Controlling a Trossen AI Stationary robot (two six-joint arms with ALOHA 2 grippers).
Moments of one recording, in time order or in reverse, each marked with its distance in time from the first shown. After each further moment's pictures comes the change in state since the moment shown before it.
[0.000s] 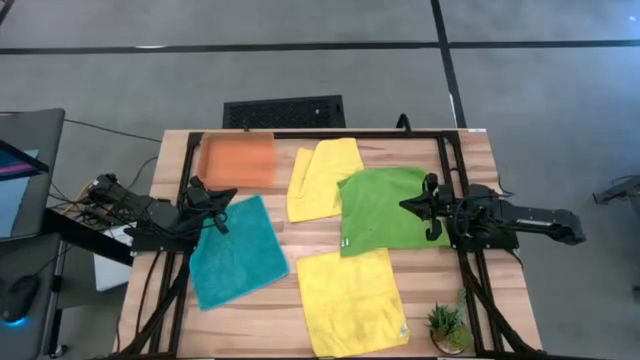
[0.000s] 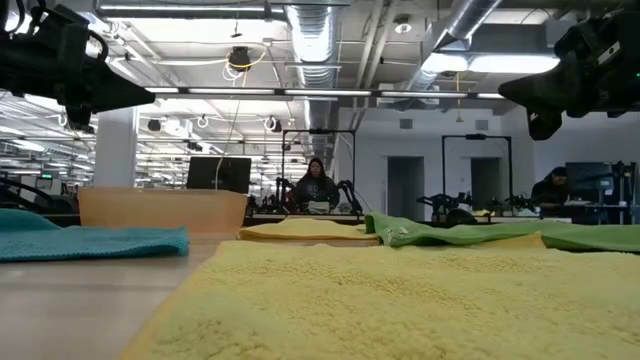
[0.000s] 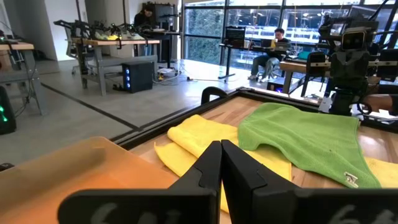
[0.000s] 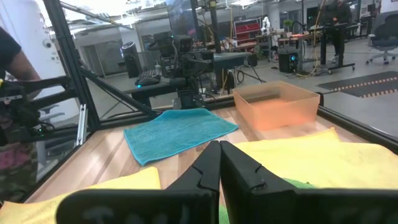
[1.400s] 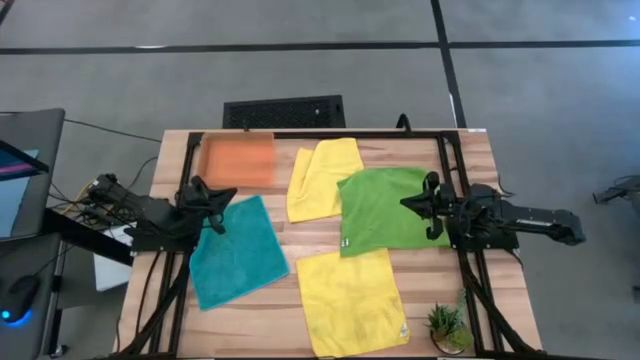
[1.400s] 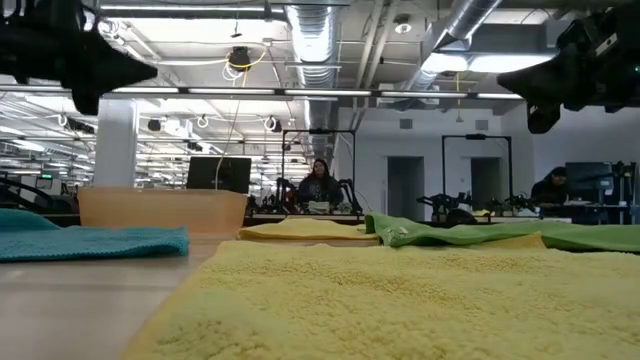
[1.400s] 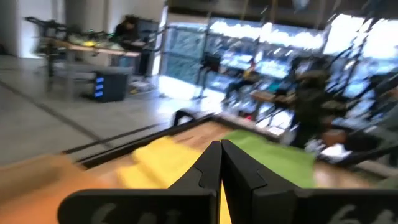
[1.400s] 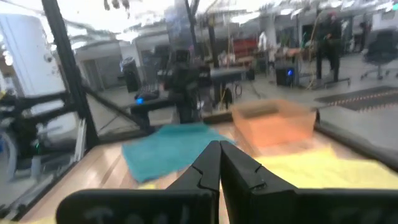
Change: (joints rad) left arm 0.000 0.000 -0.004 0.238 0.096 0.025; right arm -0.008 0.000 0.000 0.073 0.010 0.000
